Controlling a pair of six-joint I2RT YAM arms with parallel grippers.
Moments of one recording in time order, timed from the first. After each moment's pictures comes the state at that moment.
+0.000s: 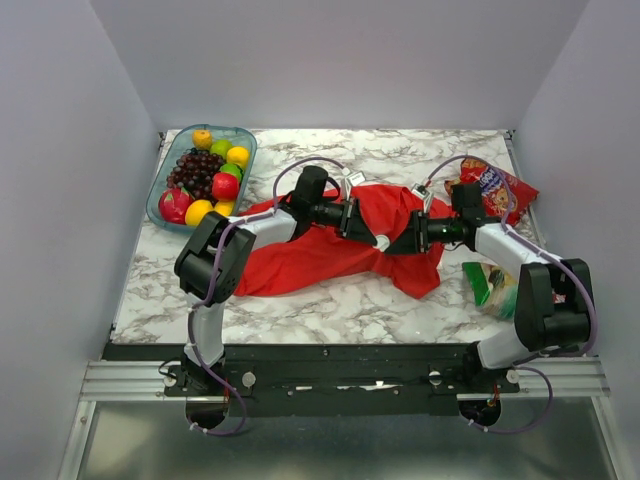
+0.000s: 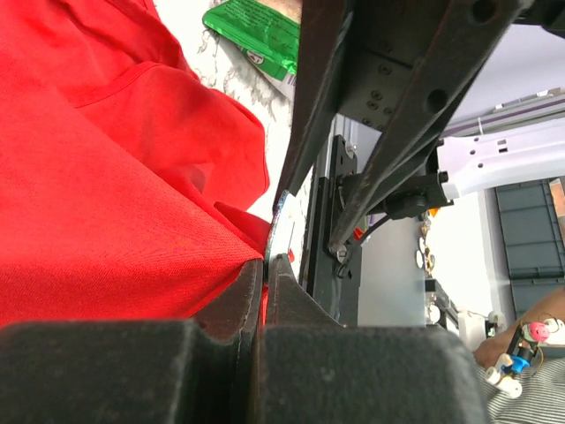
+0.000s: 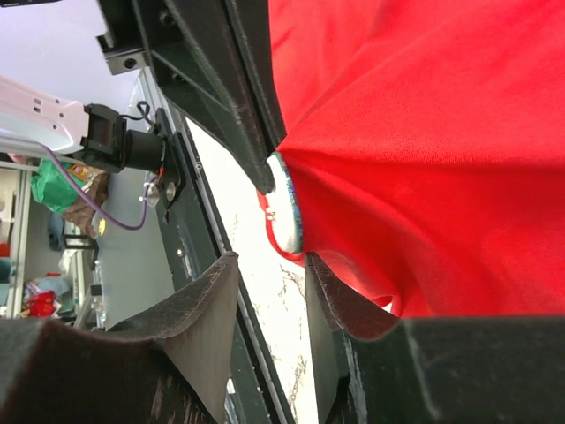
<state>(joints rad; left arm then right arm) -0.58 1.97 1.23 0.32 1.07 -0.62 0.11 1.51 0.86 -0.28 -1.14 0.03</state>
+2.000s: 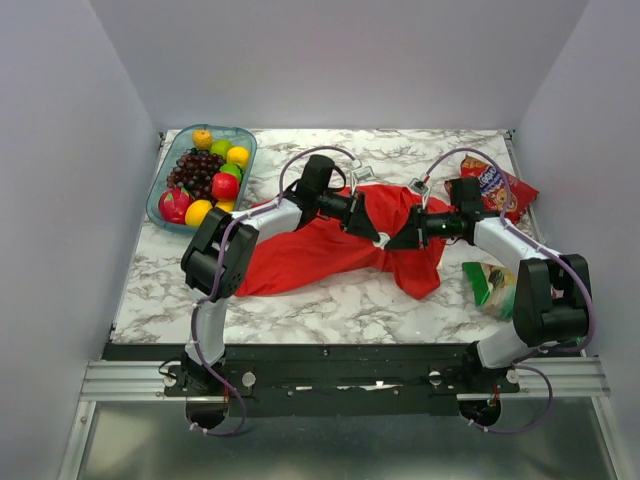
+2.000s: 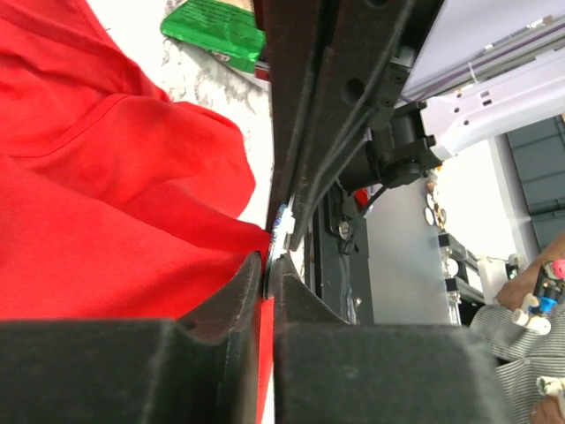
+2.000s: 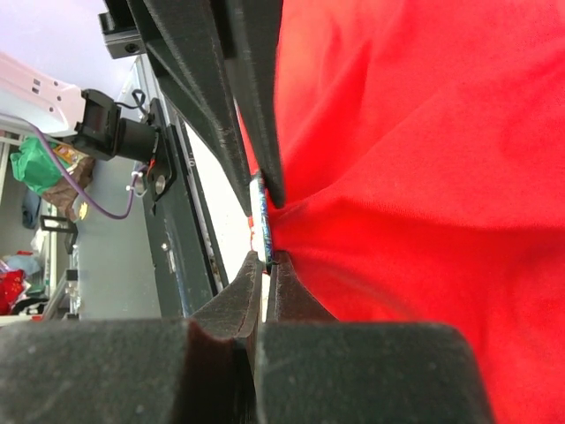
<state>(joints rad) -0.57 2.03 1.39 0.18 1.20 -0.45 0.12 1.54 0.92 -0.30 -1.16 -0.07</state>
